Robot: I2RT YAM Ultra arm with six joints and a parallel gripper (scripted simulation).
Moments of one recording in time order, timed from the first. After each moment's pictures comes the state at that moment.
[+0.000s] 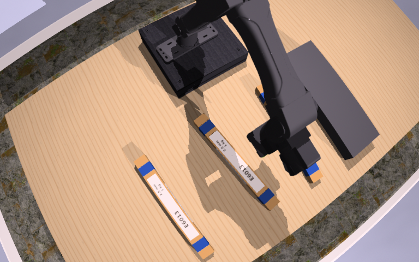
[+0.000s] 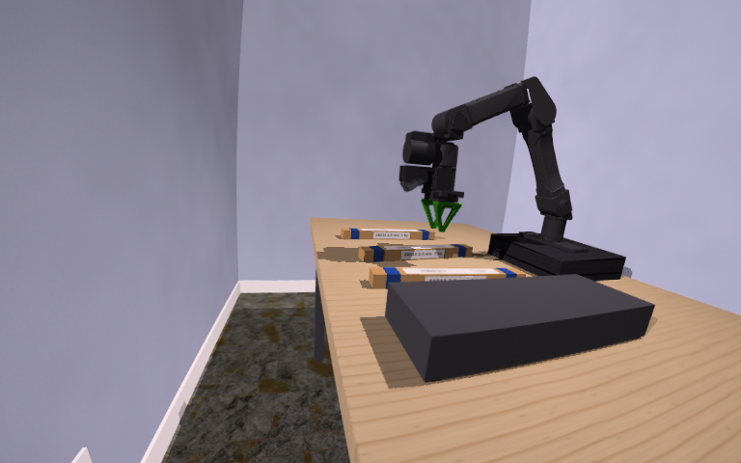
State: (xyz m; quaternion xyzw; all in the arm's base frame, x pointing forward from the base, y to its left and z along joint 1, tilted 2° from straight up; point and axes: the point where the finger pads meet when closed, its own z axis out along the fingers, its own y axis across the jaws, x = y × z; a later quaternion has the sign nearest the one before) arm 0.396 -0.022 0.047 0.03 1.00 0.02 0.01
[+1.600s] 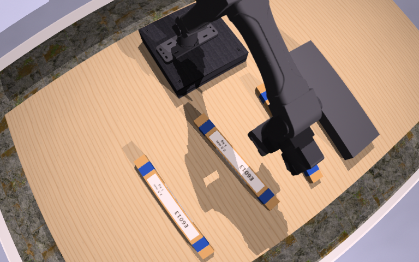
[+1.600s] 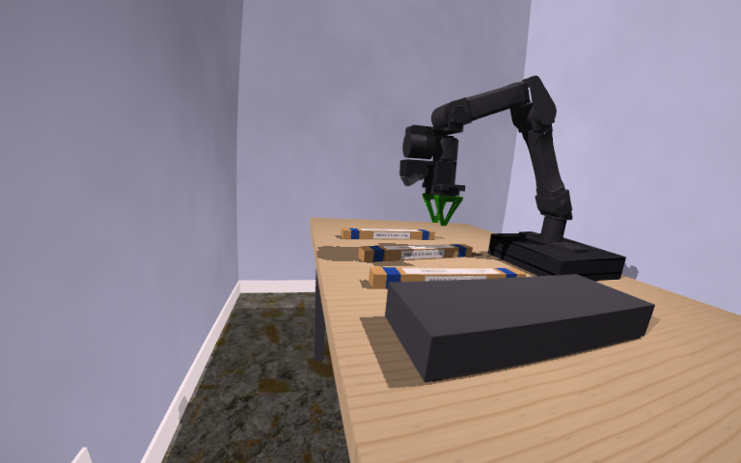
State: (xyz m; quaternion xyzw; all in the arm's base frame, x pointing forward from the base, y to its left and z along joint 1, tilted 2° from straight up) arm 0.393 -0.022 0.062 0.03 1.00 0.02 0.00
